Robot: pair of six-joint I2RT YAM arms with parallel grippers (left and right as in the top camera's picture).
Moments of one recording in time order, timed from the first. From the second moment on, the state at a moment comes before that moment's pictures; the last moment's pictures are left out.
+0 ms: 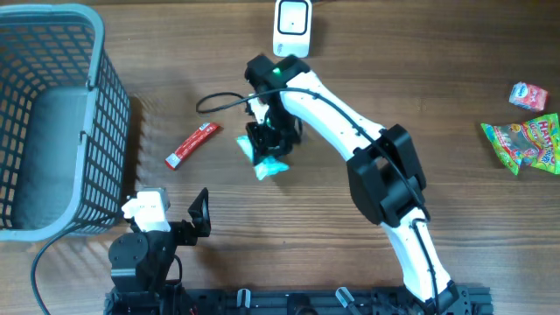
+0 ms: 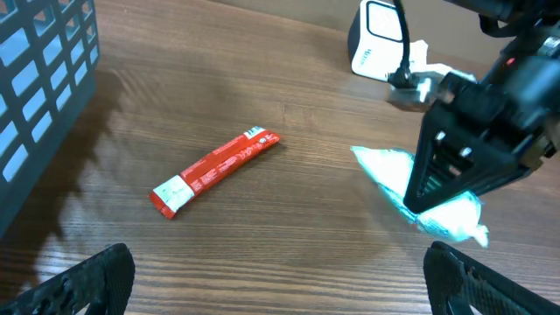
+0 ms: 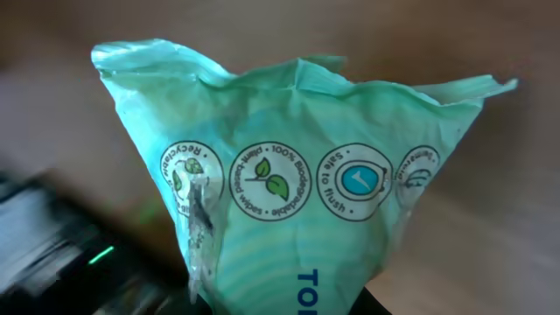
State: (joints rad) left arm 0.02 0.02 0.24 -0.62 0.15 -0.20; right arm 0.64 2.35 2.03 -1.35 -0.53 0.24
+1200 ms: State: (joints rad) left arm 0.02 0.02 0.24 -0.62 0.15 -0.20; right arm 0.59 2.35 2.03 -0.79 -1.56 -0.68
